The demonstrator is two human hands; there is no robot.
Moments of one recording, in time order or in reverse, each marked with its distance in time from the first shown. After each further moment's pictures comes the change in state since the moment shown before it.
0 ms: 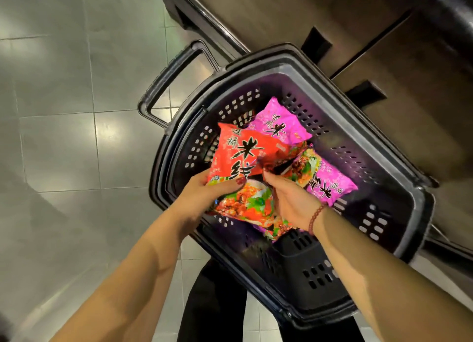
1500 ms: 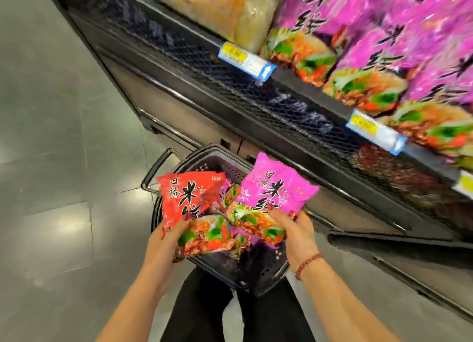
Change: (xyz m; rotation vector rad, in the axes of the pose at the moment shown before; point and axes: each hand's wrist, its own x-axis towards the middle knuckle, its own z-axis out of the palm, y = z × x) left_hand -0.234 0.070 0.060 -0.085 0.226 0.250; right_hand -0.292 -0.013 0.074 0.193 0.642 -0.659
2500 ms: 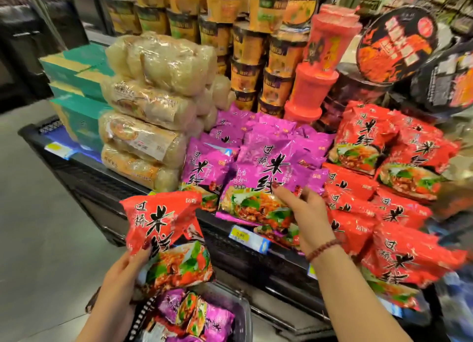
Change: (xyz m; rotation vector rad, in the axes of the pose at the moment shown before) left_hand -0.134 0.166 0.145 -0.237 -0.181 0.304; right_hand -0.045 -0.317 -0.099 0.019 -0.038 -0.507
